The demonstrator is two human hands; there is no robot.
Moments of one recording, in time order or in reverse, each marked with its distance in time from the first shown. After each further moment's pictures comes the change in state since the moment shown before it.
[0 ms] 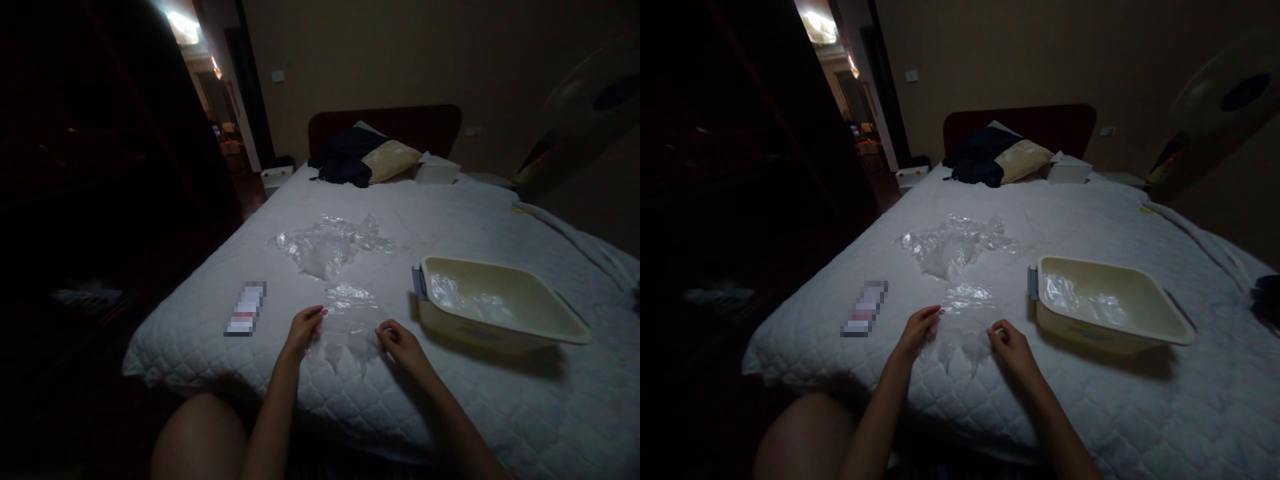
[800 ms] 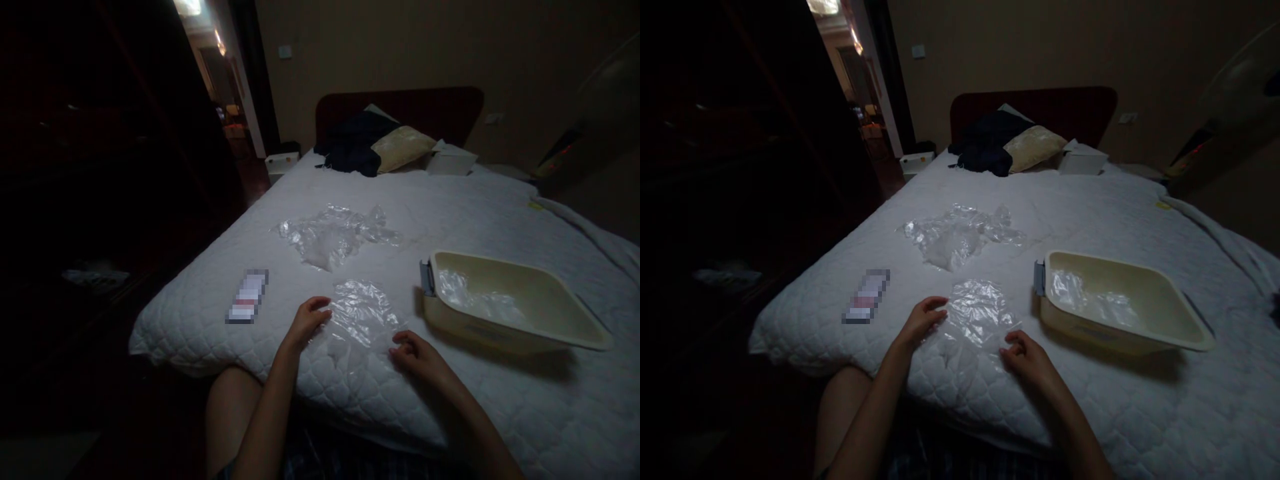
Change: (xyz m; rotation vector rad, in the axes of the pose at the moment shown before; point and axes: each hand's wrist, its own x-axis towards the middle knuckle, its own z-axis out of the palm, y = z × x) left_hand -0.013 0.012 0.010 0.150 -0.007 -0.019; right_hand -0.022 0.030 -0.028 0.024 -0.164 0.200
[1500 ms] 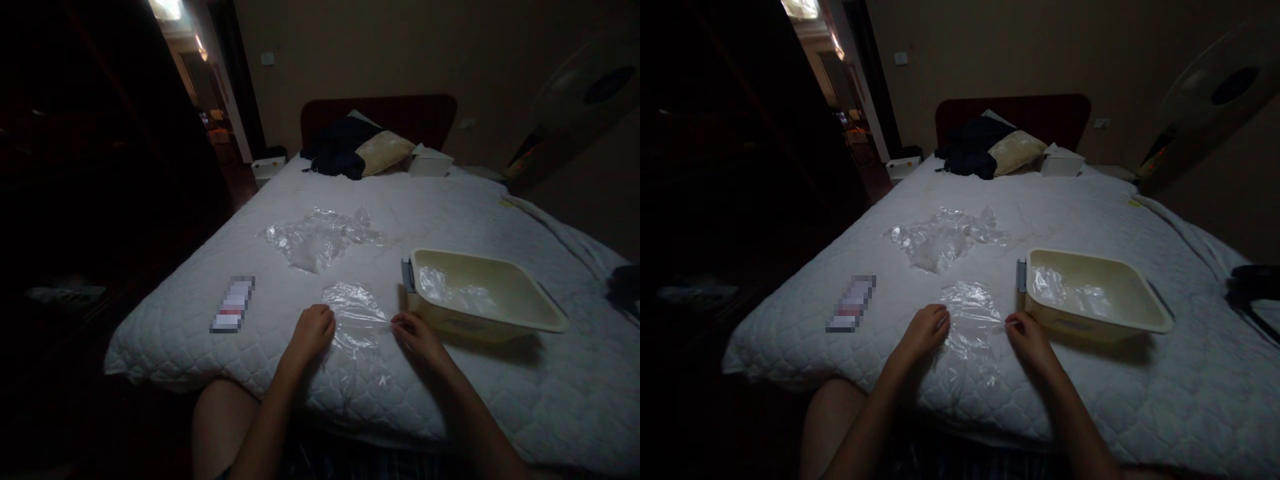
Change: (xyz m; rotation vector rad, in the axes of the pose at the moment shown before) left_hand -0.021 0.020 0.033 1.049 -0.180 0.597; right_hand 0.023 0.002 -0.037 -0.160 0.253 -0.223
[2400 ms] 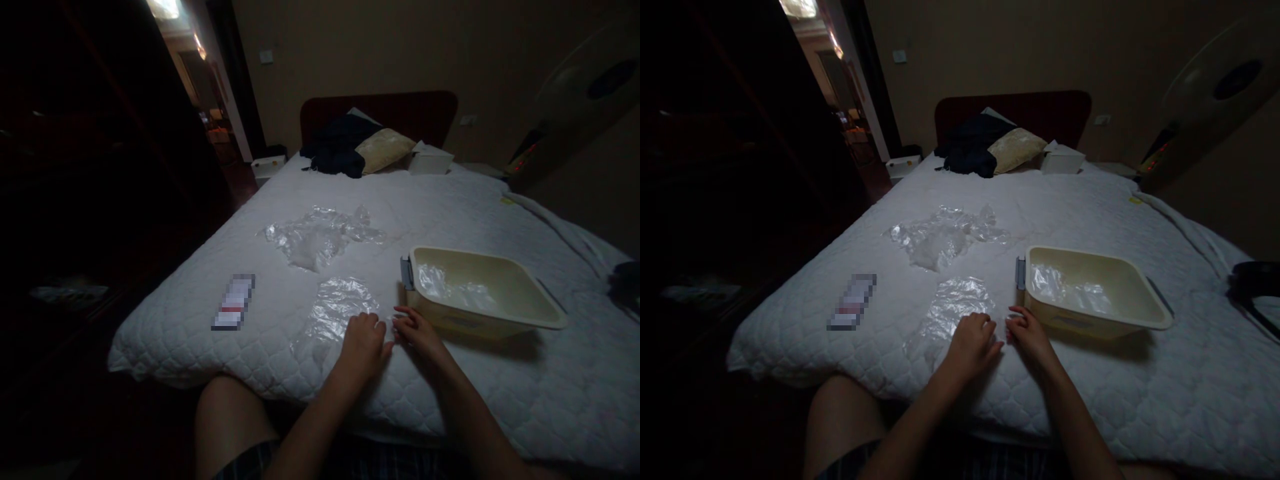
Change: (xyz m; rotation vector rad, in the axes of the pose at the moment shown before) left_hand 0.001 0.098 0.036 0.236 0.027 0.181; right_hand -0.002 -0.014 0.005 0.427 0.056 0.226
